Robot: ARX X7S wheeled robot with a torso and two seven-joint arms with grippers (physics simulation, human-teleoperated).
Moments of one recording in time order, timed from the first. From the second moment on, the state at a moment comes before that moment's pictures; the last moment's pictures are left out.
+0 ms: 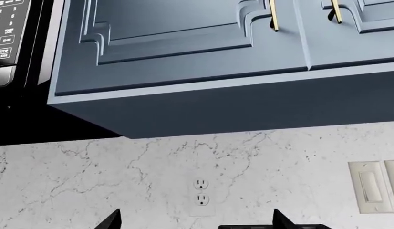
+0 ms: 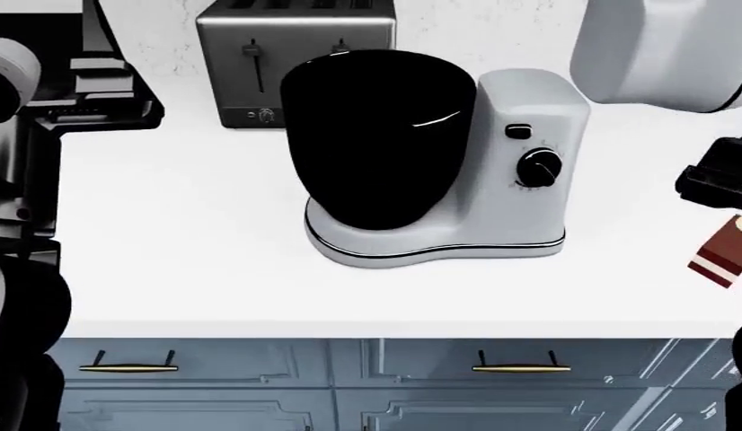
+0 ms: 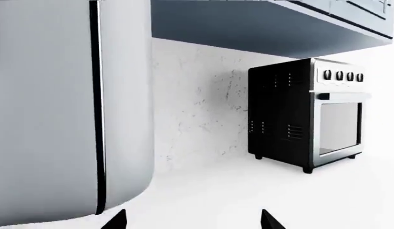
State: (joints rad) left arm -0.71 -0.32 -0.10 0.70 -0.26 -0.76 -0.17; right arm 0.62 0.30 0.33 -0.68 0.04 1.08 0.17
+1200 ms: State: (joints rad) left arm -0.68 -0.34 -0.10 0.69 -0.28 -0.74 -0.18; right arm 0.66 0.34 0.20 -0.35 0.00 1.39 0.22
